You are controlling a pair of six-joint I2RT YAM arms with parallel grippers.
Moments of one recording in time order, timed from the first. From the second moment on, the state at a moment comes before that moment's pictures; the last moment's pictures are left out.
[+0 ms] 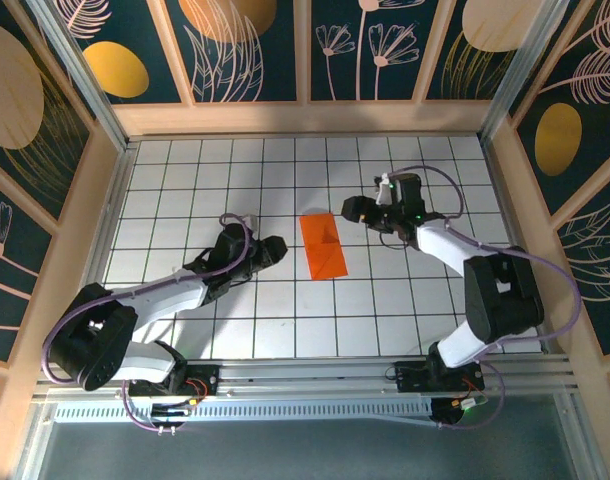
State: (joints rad) left arm -0.62 1.36 0.56 0.21 0.09 -0.94; right arm 0.29 1.54 0.87 -0.03 -0.43 0.54
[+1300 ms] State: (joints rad) left arm -0.61 1.87 0.80 0.45 0.42 -0.93; right arm 0.14 1.53 0.64 0.13 -0.64 0.60
